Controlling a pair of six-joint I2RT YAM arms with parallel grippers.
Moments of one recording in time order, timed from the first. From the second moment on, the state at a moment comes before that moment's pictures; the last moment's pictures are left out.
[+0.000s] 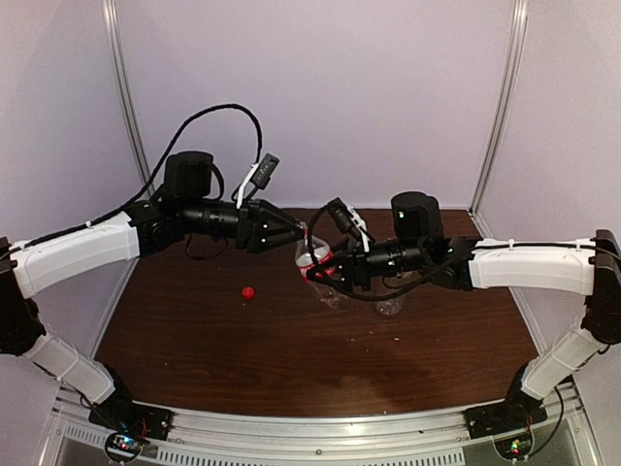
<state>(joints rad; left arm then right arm) -0.71 1.43 1.19 -0.04 0.81 -0.26 0.84 1.51 1.03 0.20 -0.65 0.23</state>
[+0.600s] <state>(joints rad) -0.74 1.48 1.21 -0.03 0.81 -0.25 0.85 1.52 1.04 0.20 -0.66 0.23</state>
